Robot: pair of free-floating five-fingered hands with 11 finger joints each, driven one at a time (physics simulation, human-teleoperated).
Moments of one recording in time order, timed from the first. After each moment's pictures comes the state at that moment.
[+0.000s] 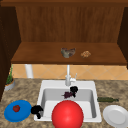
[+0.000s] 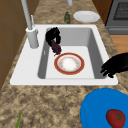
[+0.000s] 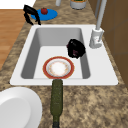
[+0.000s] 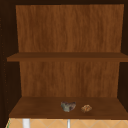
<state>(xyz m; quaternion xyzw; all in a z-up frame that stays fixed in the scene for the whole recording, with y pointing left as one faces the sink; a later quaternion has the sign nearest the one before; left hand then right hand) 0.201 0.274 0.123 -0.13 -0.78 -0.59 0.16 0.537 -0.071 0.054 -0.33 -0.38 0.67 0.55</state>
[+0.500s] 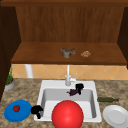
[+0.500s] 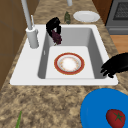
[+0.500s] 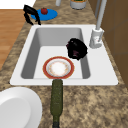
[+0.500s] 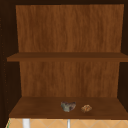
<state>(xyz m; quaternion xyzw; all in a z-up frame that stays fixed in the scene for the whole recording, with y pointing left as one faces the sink) 0.201 0.274 0.123 -0.13 -0.78 -0.59 0.16 0.534 -0.127 0.098 -0.33 -0.38 0.67 0.55</state>
